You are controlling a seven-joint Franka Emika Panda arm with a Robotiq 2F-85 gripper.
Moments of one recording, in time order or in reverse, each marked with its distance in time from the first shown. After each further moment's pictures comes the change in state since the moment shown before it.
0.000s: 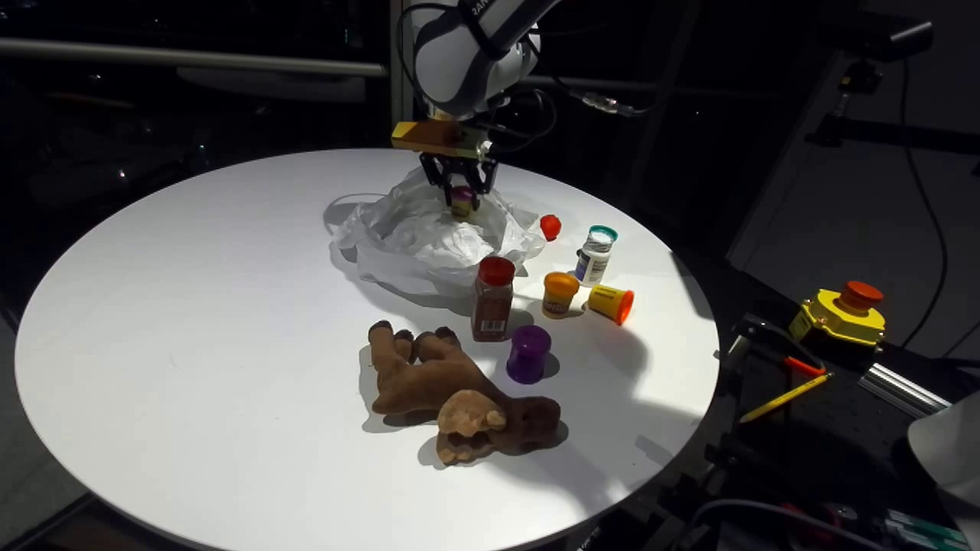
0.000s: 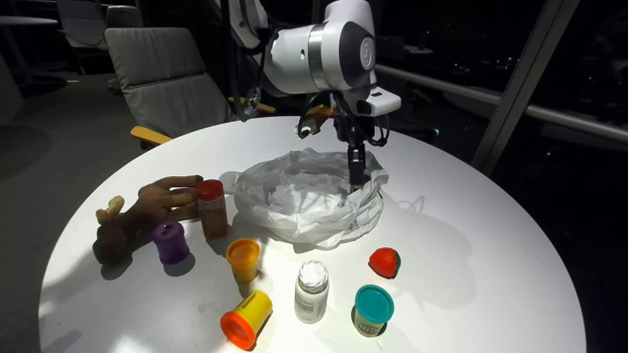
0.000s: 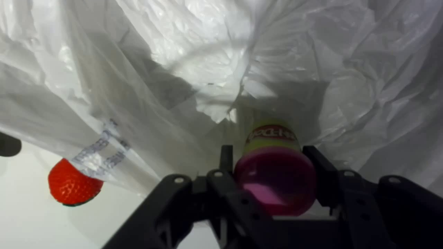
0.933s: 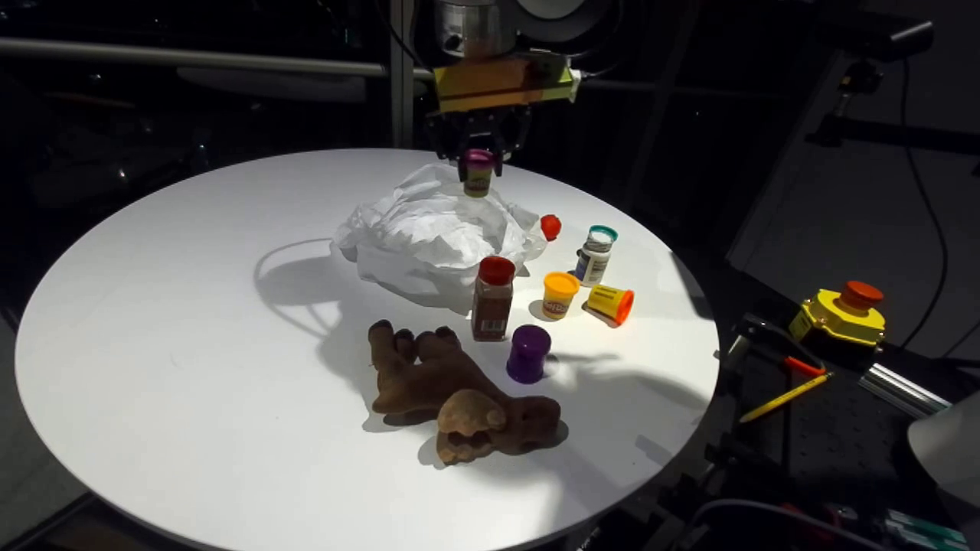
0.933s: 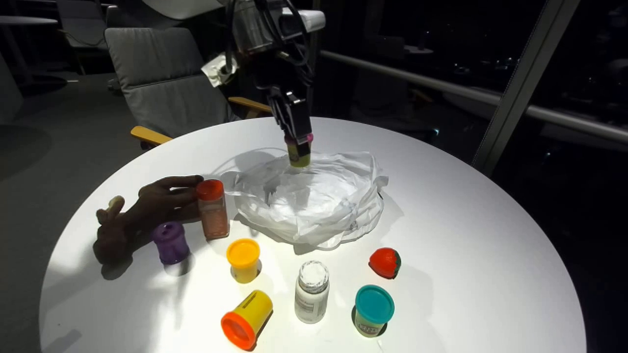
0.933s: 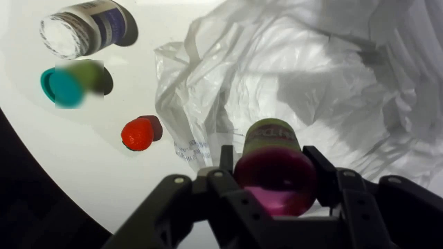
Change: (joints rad) arm 0.154 -0.546 0.059 -0.632 -0.337 0.125 -0.198
